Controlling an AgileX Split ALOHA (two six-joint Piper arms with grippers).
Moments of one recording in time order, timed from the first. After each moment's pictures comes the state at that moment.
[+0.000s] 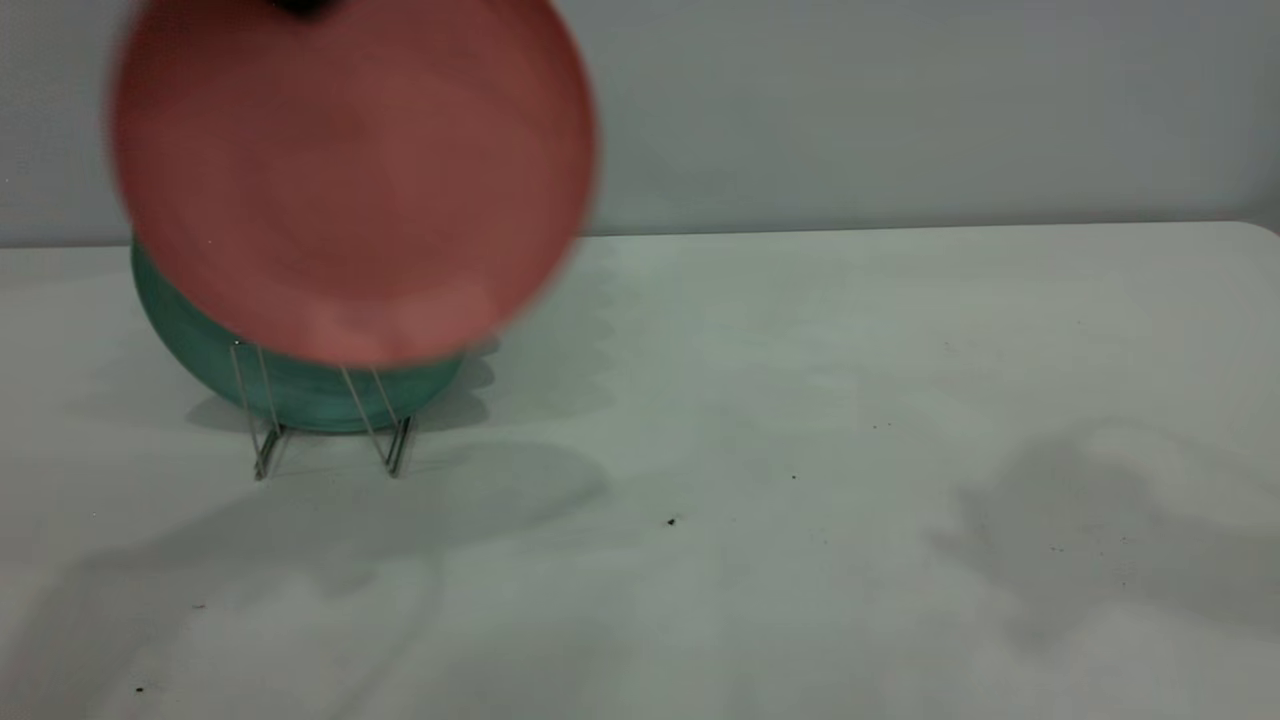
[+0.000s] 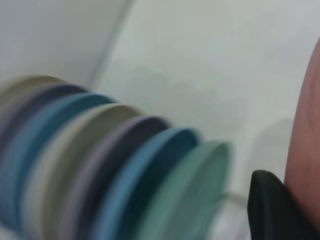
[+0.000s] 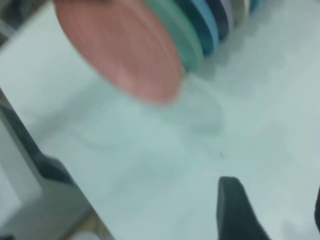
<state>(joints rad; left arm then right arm) -0.17 1.62 -1.30 -0.48 0.61 1.28 0.01 1.51 -1.45 0.78 1.21 -0.84</state>
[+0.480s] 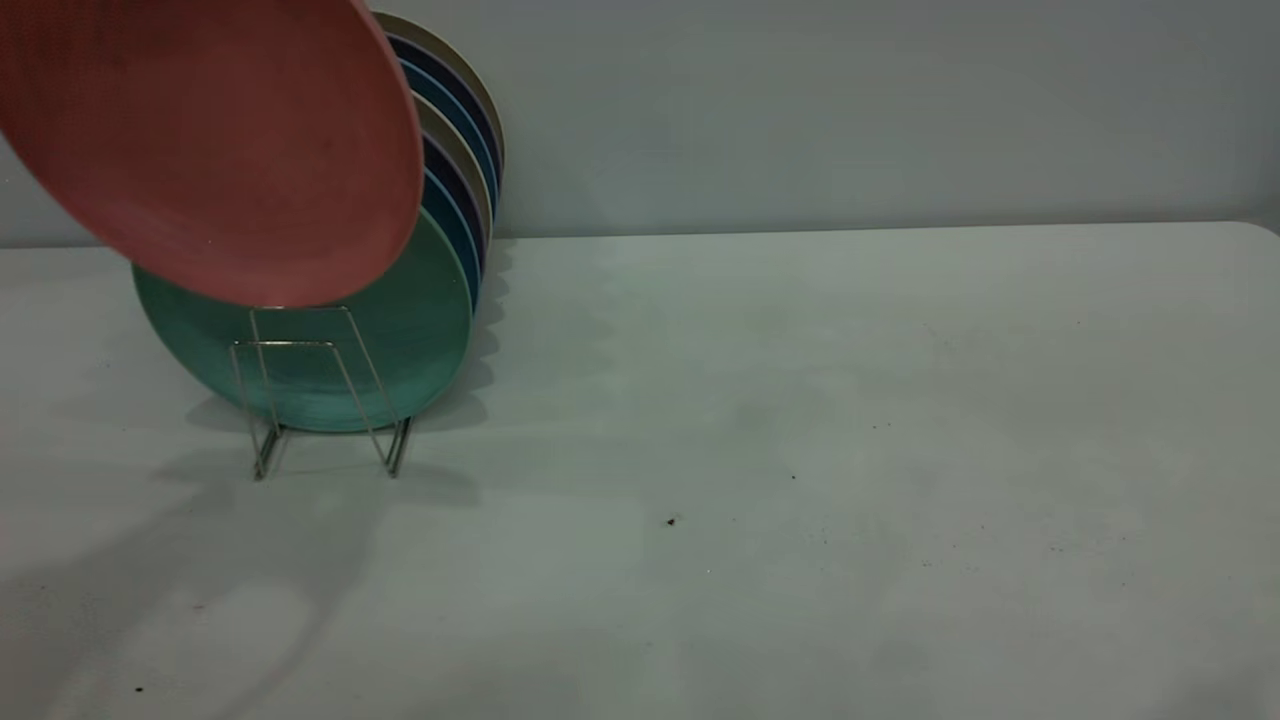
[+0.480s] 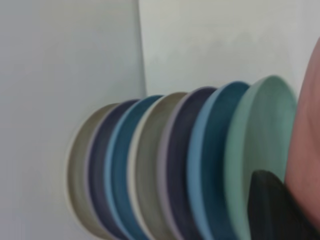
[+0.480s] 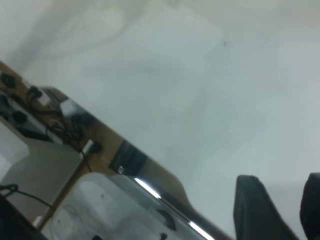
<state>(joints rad) -0.10 1.59 -1.30 -0.45 0.63 1.87 0.04 0.98 -0.99 0.58 1.23 -0.58</state>
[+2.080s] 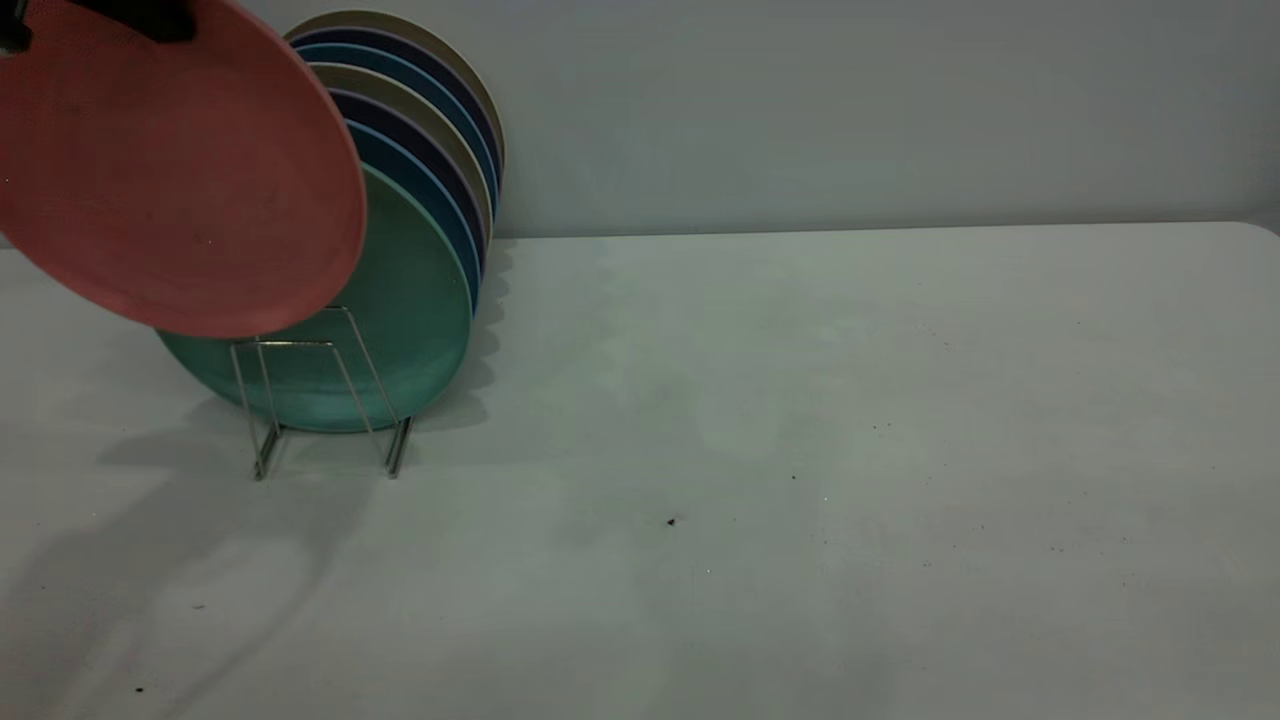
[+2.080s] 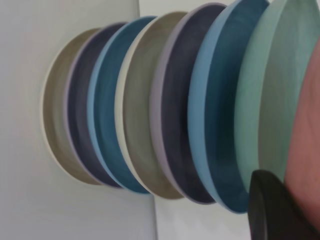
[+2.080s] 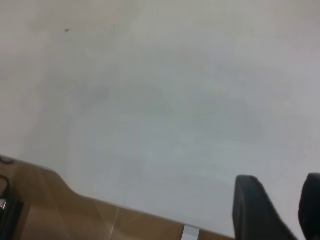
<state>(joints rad) -0.10 1.68 -1.30 -0.23 0.52 1.70 0.04 0.23 -0.66 0.15 1.24 -0.24</state>
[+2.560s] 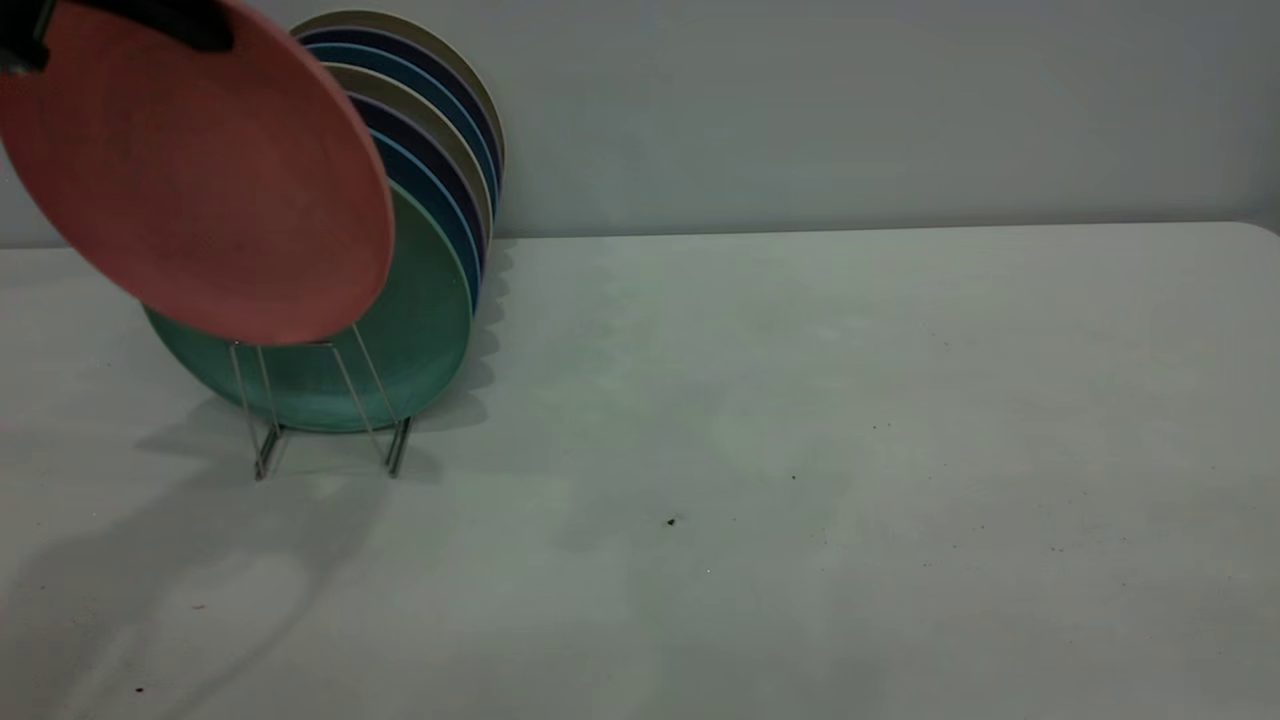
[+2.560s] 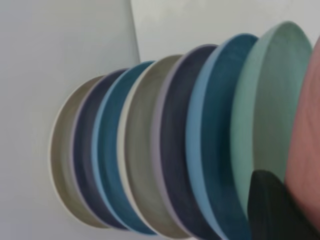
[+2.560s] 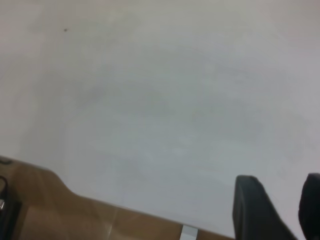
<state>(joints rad) -0.10 1.68 -1.26 -0.37 0.50 1.92 0.04 0.23 -0.66 0.14 1.24 -0.24</state>
